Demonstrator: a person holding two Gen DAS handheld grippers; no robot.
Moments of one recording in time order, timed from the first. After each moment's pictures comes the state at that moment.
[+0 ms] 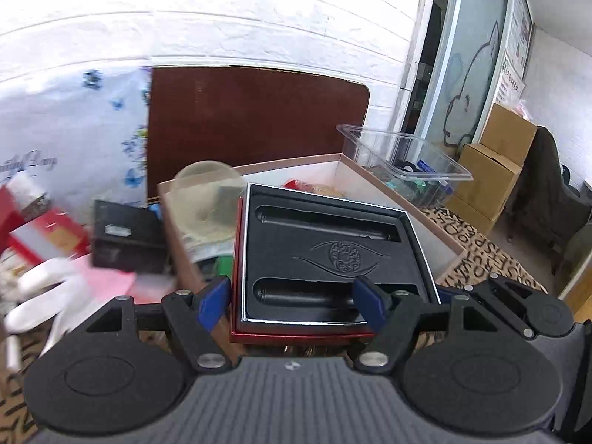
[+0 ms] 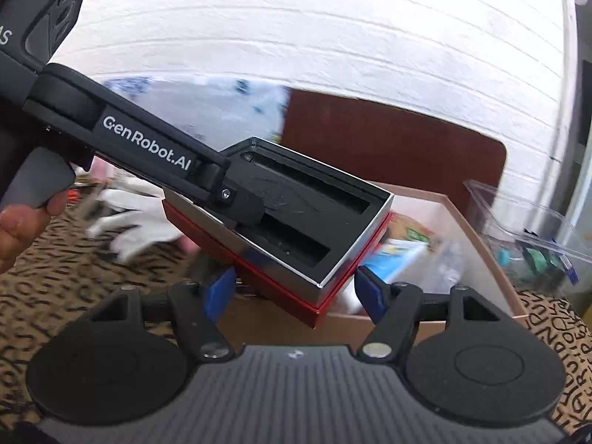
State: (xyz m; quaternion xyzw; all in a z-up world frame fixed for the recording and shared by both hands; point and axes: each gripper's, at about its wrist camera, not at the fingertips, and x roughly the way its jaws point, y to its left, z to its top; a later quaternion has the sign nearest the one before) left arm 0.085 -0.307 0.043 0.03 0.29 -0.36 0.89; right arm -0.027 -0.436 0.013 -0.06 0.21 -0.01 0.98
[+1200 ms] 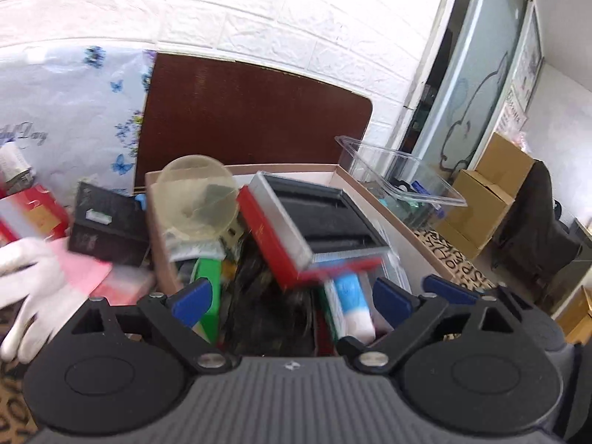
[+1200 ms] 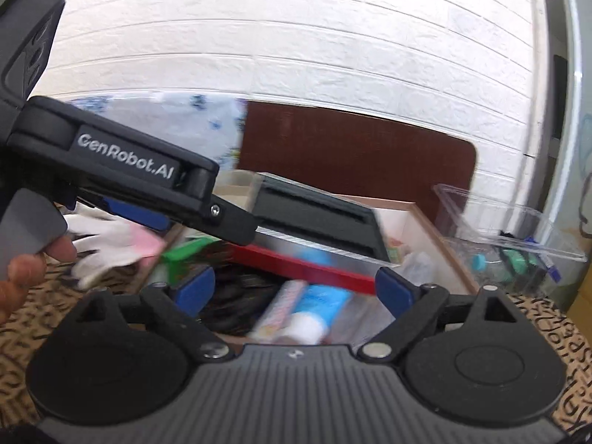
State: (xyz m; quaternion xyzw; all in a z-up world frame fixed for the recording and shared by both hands) left arm 0.077 -0.292 0.039 -0.03 0.29 -0.36 0.88; right arm -0.031 -0.447 0.013 -0.05 0.18 -0.04 0.98
